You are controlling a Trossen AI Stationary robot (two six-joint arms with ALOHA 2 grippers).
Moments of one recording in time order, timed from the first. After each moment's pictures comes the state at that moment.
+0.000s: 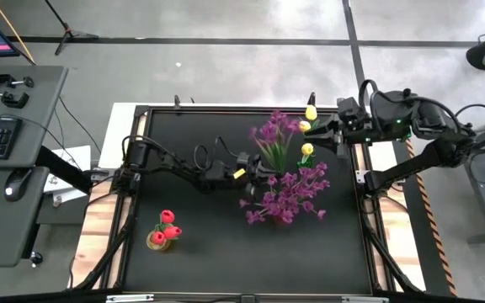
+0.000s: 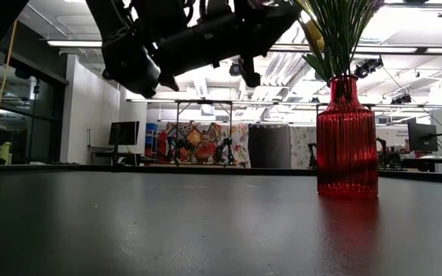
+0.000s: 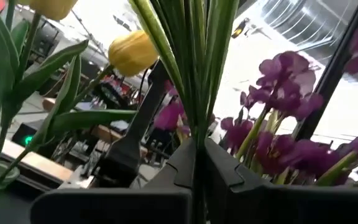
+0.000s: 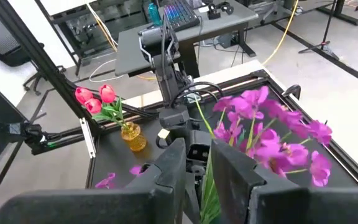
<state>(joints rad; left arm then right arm) -0.05 2.10 1.03 1.46 -0.06 -0.52 0.10 1.19 1.78 -0.96 0.16 0.31</state>
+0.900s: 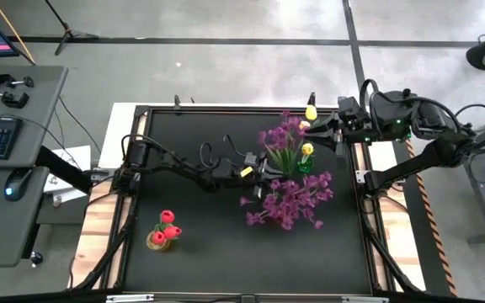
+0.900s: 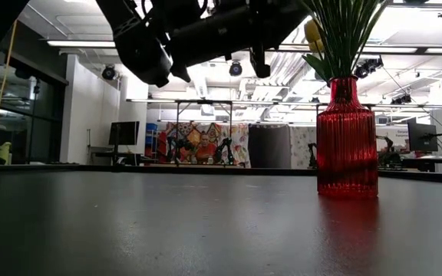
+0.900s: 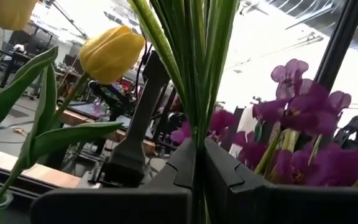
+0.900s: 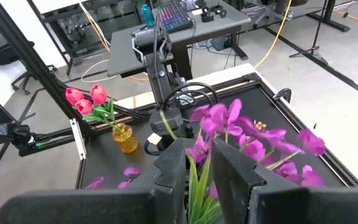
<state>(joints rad) -0.05 2.10 1.12 1.34 -0.01 -0.40 0.10 1.19 1.78 -0.96 0.19 0.29</state>
